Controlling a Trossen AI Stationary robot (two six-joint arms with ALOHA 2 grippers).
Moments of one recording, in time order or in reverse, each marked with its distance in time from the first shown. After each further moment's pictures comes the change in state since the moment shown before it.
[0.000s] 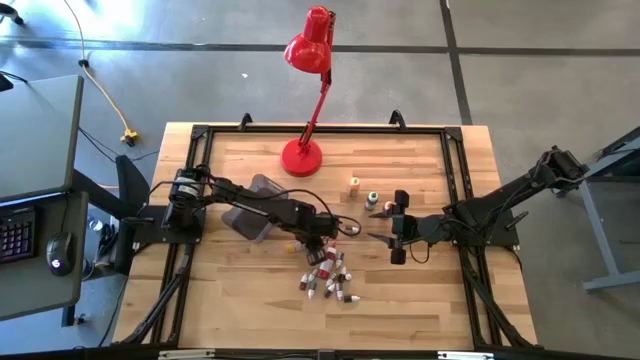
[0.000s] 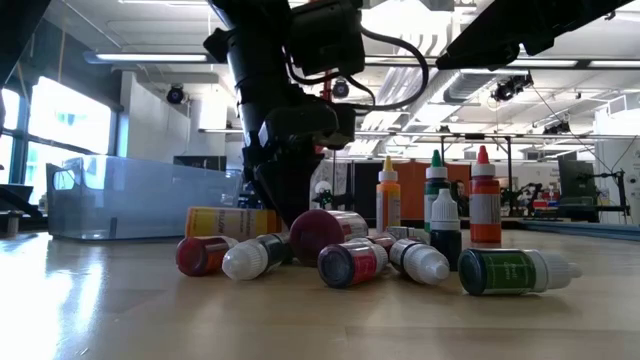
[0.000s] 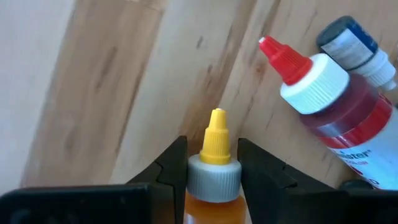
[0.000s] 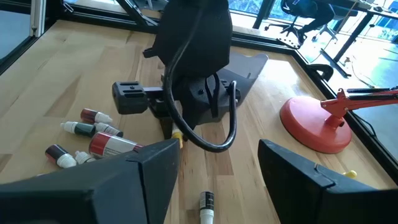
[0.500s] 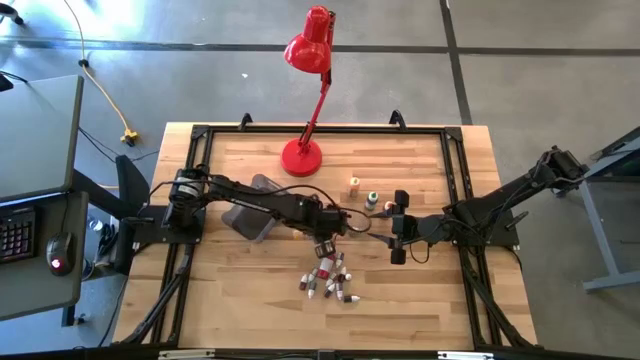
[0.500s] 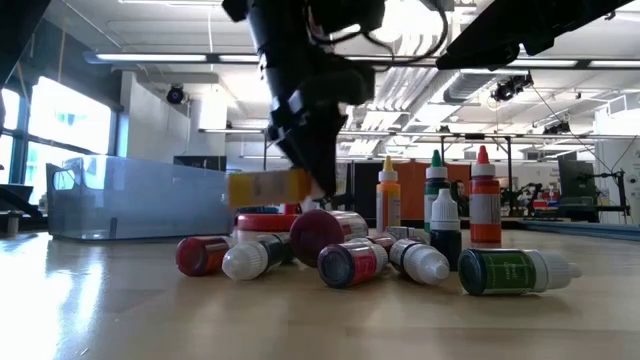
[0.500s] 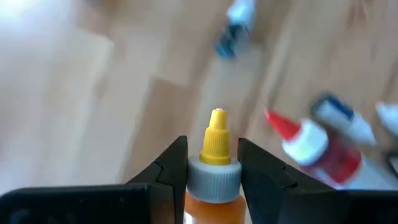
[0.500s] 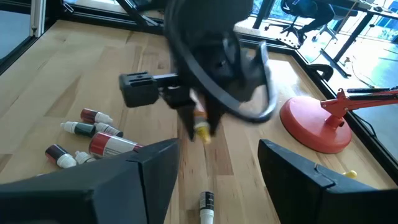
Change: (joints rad) left arm 0.000 0.001 0.187 -0.141 -0.191 0.061; right arm 0.000 0.000 0.000 0.000 0.000 0.000
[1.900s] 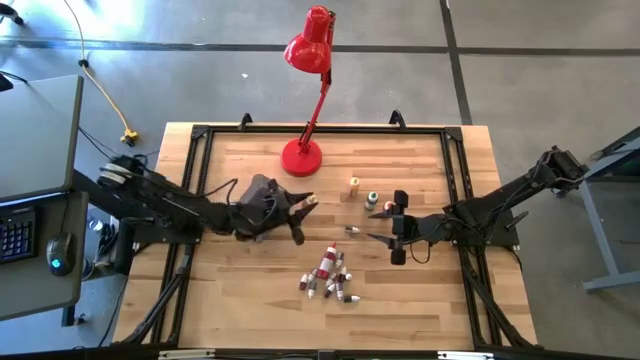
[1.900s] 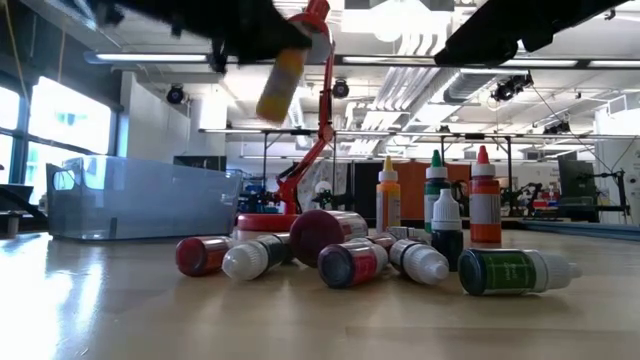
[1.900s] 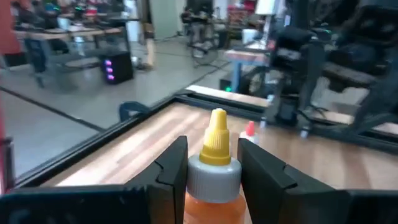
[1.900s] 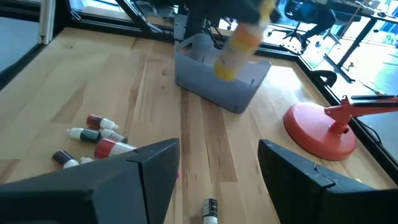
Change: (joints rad) left arm -0.157 -0.550 -0.866 1.465 -0.524 0.309; right arm 0.000 0.000 0.000 0.027 -0.016 -0.013
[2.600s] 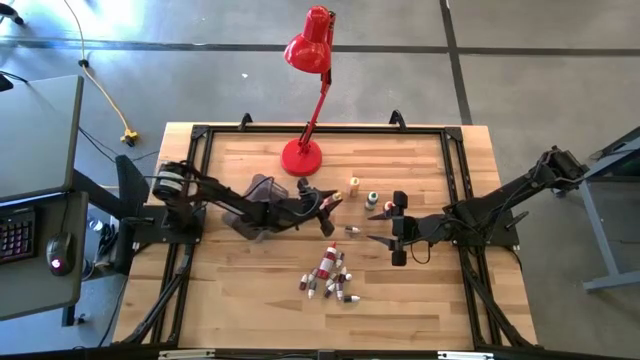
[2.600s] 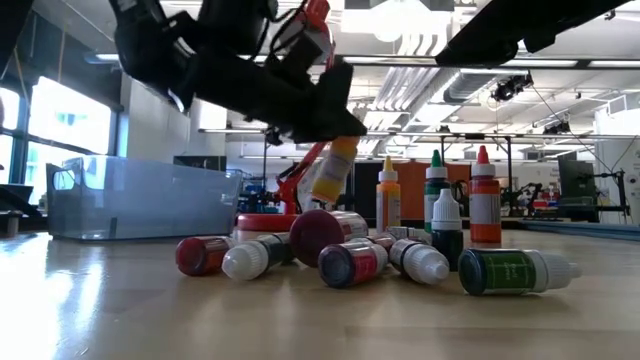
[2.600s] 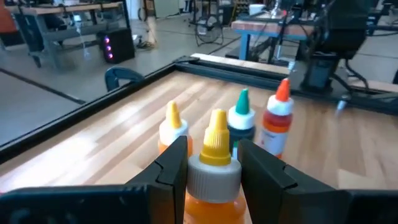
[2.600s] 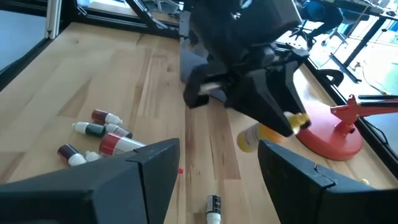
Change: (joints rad) left arm 0.186 0.420 0.157 0.146 0.170 -0.037; right arm 0.000 0.000 0.000 -0.010 -0.021 -0.005
